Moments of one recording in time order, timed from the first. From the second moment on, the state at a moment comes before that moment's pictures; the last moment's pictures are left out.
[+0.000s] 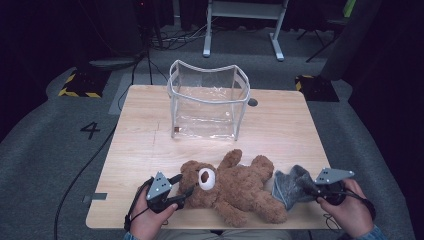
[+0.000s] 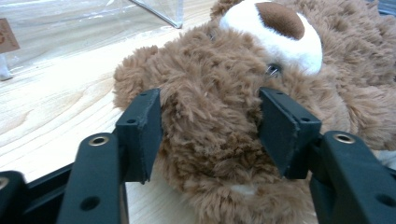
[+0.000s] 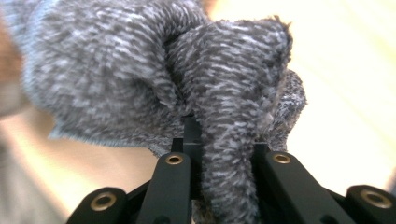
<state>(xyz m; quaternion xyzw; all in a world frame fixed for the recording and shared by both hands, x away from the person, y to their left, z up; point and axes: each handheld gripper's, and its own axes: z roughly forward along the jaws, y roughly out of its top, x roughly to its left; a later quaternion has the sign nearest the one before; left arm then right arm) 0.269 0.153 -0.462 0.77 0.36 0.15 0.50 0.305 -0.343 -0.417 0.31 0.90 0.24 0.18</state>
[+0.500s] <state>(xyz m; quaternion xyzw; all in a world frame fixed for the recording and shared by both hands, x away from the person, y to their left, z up) 0.258 0.168 -0.453 0.79 0.36 0.16 0.48 0.356 -0.364 -0.445 0.38 0.86 0.27 0.20</state>
